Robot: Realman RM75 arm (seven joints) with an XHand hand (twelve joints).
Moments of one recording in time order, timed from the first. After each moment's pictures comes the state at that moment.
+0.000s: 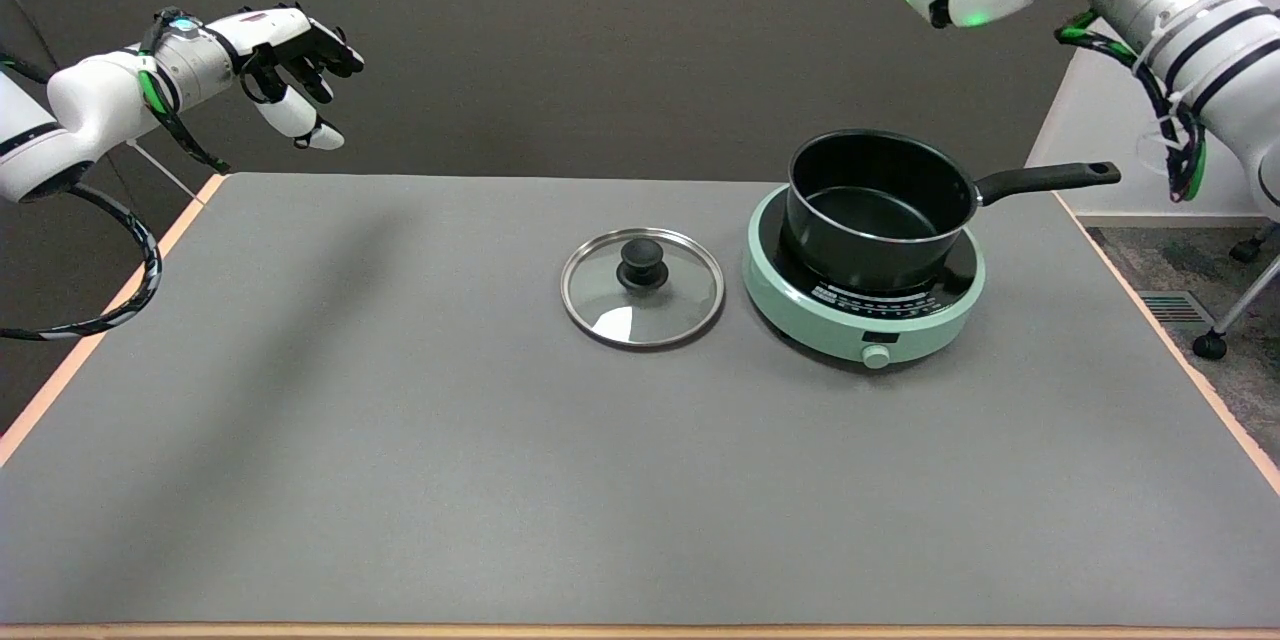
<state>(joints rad) 0.23 -0.34 -1.67 1.64 2.14 0.21 -0.62</state>
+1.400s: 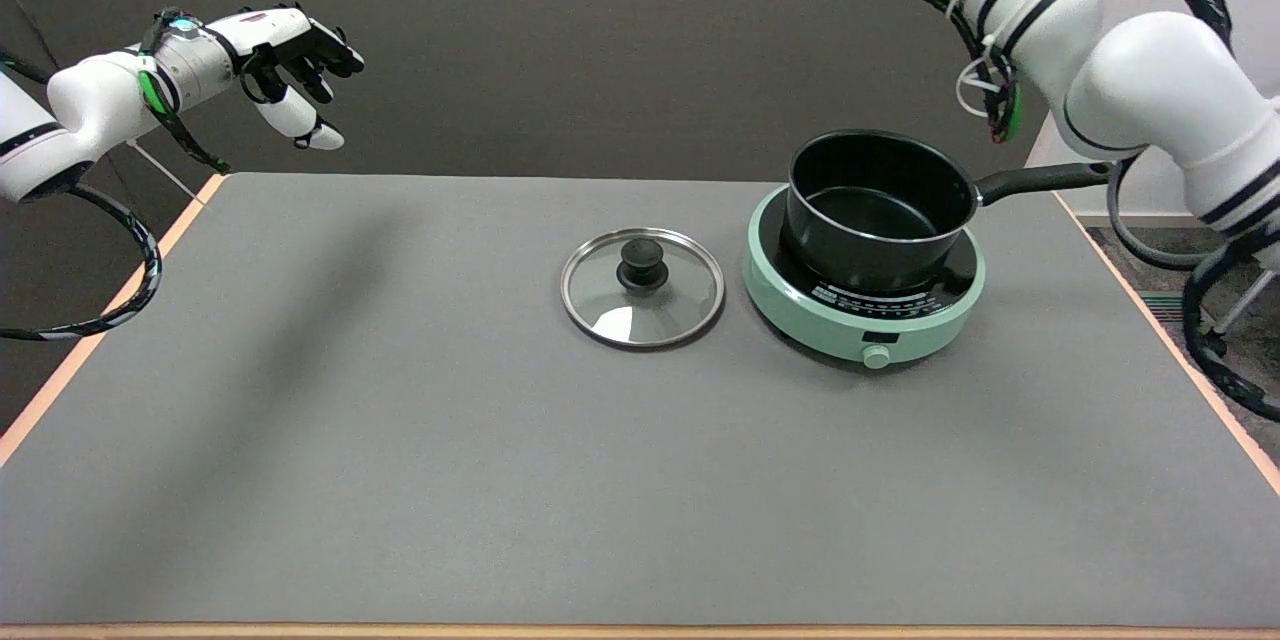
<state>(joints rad) 0.91 -0.58 -2.30 1.54 2.12 0.20 -0.55</state>
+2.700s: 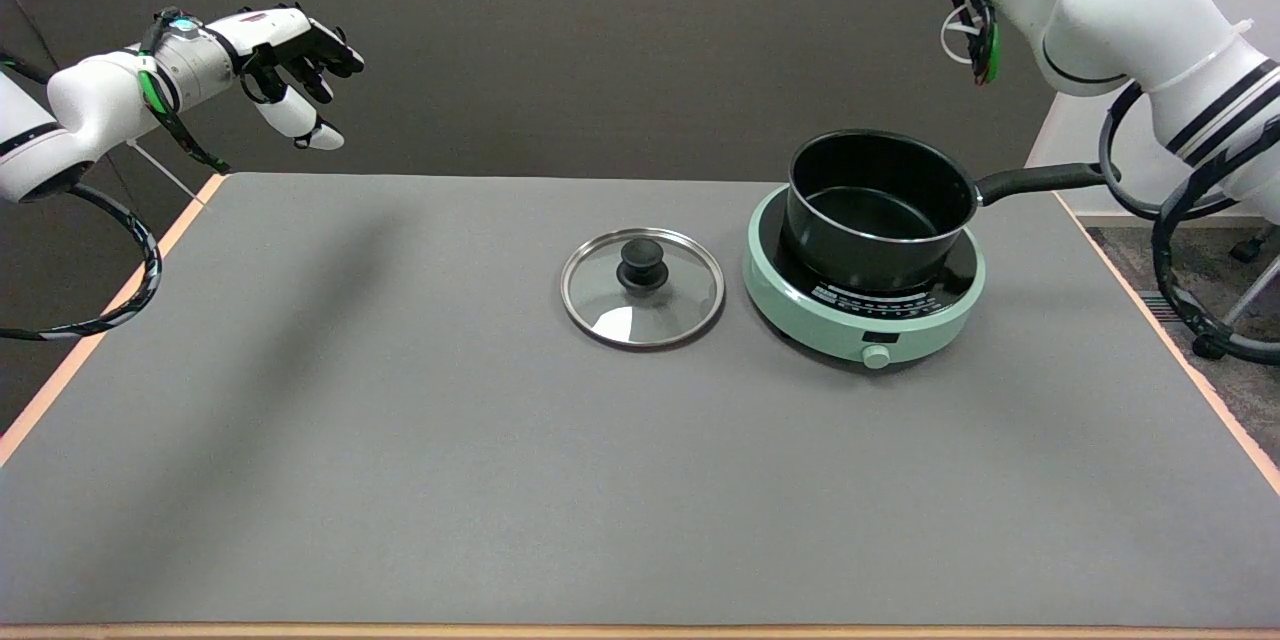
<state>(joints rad) 1.17 -0.65 -2.50 1.31 2.16 0.13 -0.60</state>
